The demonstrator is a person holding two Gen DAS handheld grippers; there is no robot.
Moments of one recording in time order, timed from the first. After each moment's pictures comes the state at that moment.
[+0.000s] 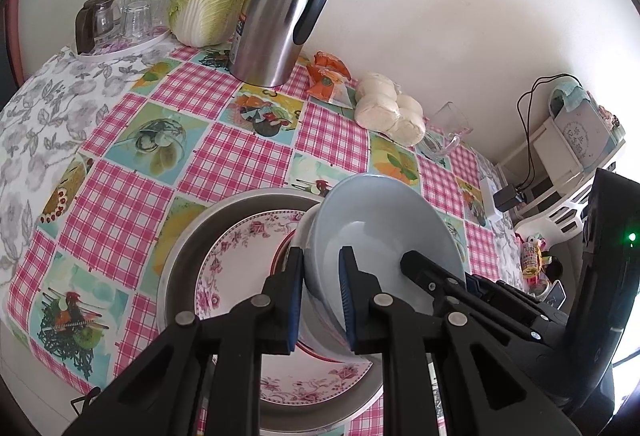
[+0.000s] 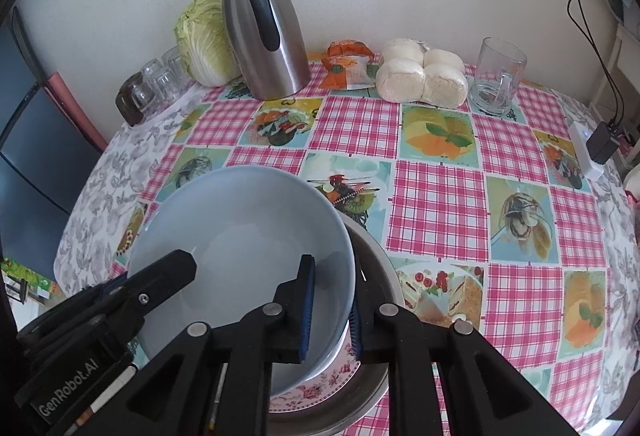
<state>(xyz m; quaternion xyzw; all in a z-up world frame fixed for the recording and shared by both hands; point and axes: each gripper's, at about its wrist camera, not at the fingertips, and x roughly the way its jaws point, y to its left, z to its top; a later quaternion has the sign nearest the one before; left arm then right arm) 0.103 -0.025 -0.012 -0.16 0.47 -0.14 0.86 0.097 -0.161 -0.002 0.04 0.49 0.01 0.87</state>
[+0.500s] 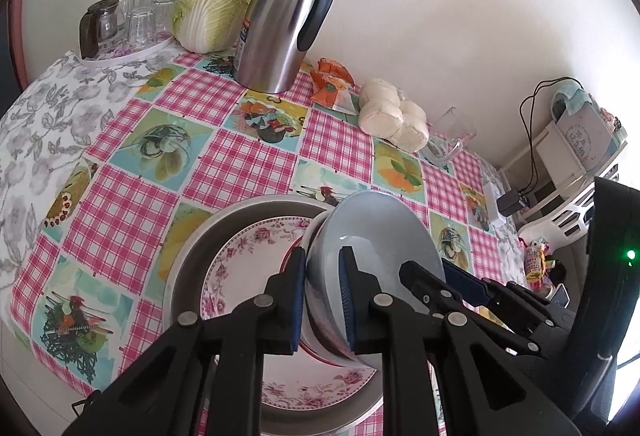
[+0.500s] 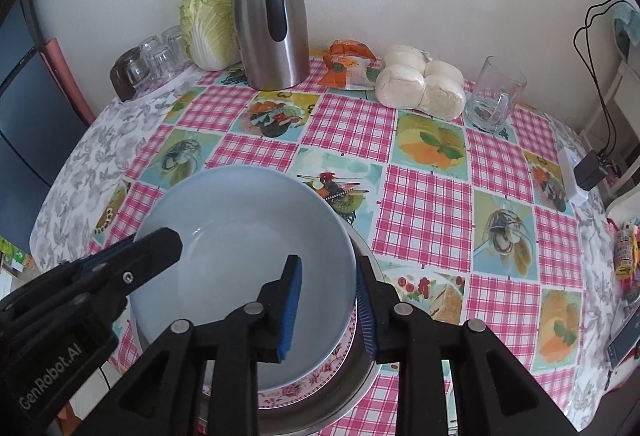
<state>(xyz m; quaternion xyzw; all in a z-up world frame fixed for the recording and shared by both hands) 0.103 -0.020 -0.012 -0.16 0.46 -0.14 0.86 0.095 -0.150 -0.001 -0.02 0.49 0.00 0.87</state>
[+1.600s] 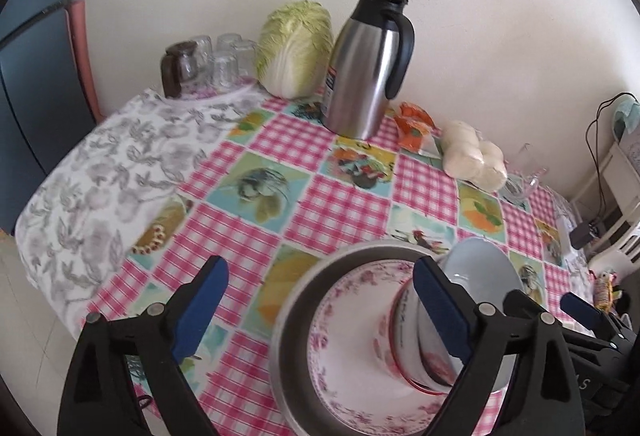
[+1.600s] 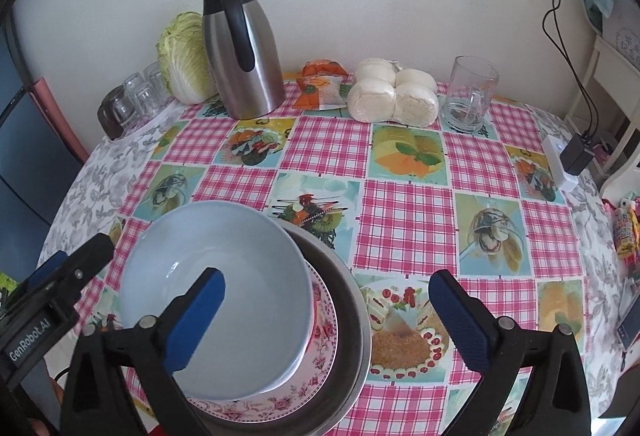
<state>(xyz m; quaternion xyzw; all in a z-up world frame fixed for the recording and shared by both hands) 0.095 0.015 -0.004 -0.10 0.40 0.01 0.91 0.091 -0.178 0.004 0.04 0.46 -0.03 0.89</state>
